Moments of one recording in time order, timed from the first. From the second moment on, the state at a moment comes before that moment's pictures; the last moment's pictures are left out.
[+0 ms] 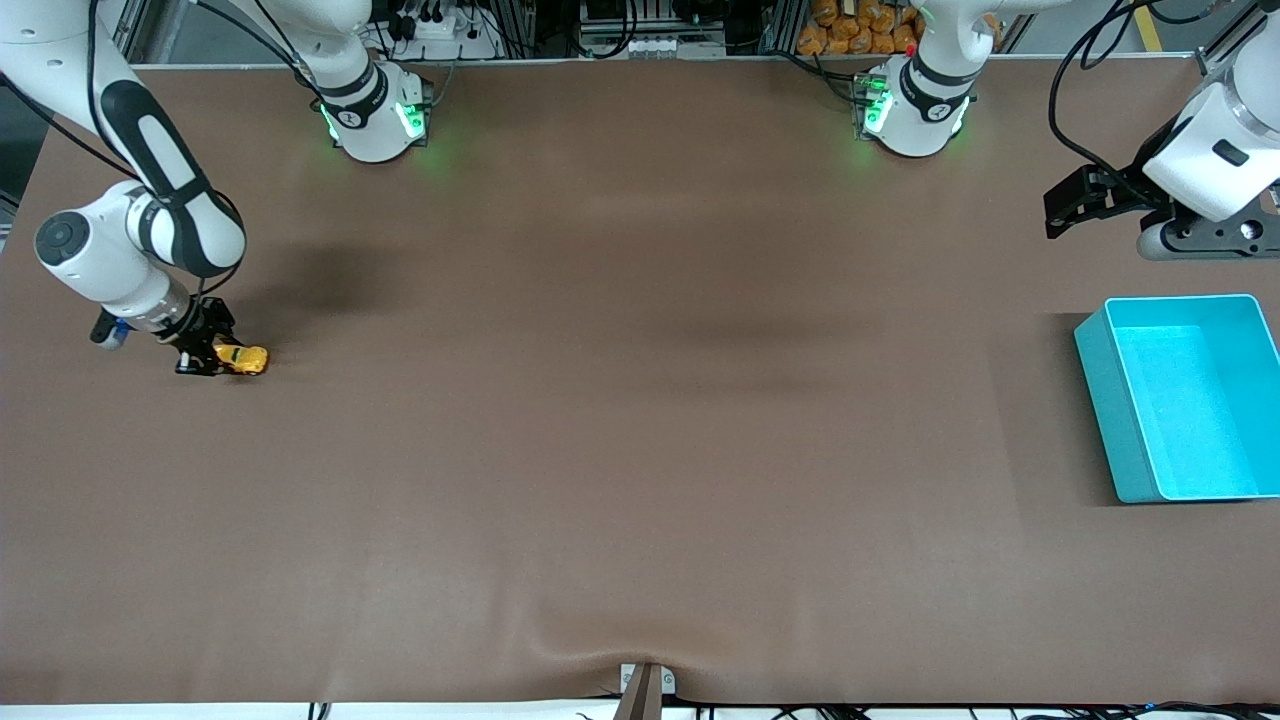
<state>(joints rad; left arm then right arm) -0.01 -0.01 -0.14 -1.53 0.04 1.43 -0.12 -0.40 0.33 0.00 -2.42 0.00 2.85 1.24</state>
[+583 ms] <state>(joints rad) -0.01 -0.01 -0.14 -1.53 0.04 1.43 -0.12 -0.46 0.35 -0.01 -2.40 0.00 2.87 1.13</state>
